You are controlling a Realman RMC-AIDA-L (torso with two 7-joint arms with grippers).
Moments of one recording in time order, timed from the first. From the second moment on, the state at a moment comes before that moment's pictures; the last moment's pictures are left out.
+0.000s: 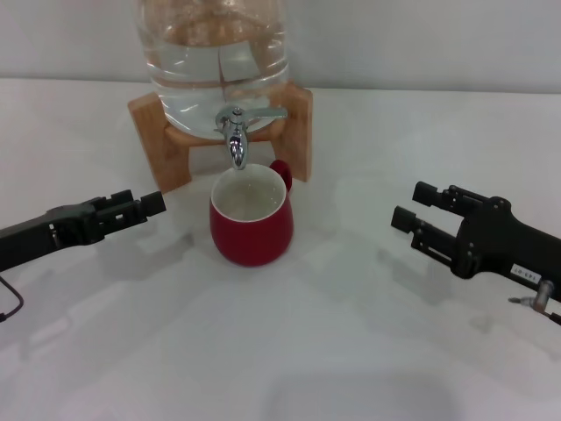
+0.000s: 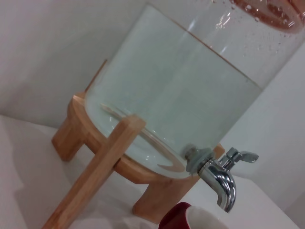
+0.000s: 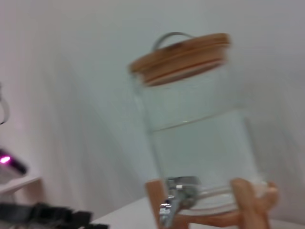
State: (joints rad) left arm -0.29 -2.08 0.72 0.80 -1.35 -1.48 1.30; right arm 0.20 2.00 1.51 0.76 -0.85 1.18 -2.04
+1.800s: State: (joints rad) left arm -0.30 -2.08 0.71 0.77 -1.39 -1.51 1.49; right arm 0.21 2.00 1.52 0.73 -0.81 1.26 -2.00
